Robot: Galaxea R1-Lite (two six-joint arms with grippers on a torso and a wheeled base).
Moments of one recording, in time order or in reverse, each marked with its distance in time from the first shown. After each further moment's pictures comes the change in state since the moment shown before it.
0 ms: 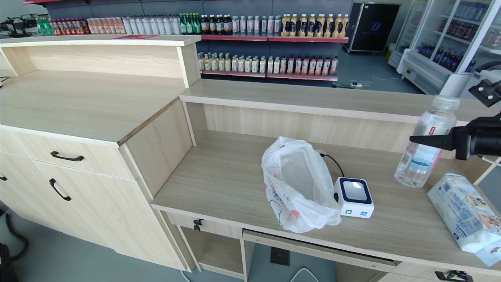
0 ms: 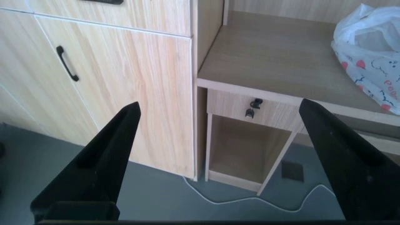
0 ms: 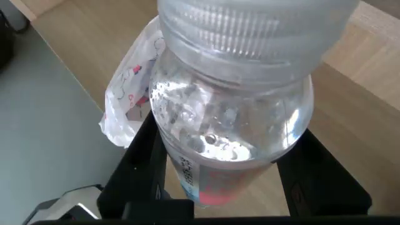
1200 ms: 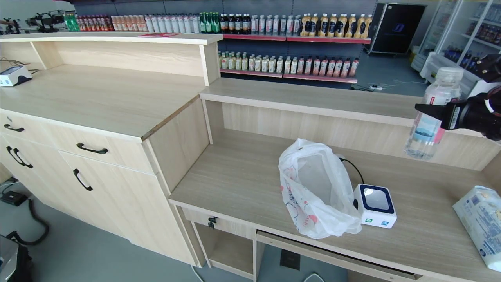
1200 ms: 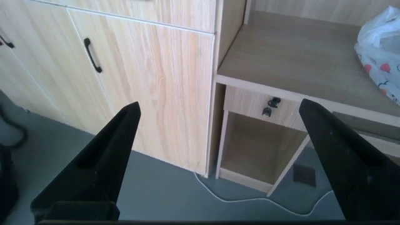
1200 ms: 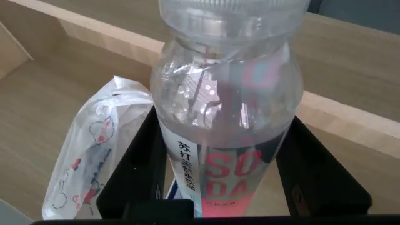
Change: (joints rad) left arm 0.000 0.000 0.000 0.000 0.000 0.000; right arm 0.110 0.001 0.049 -0.417 -0.403 0.226
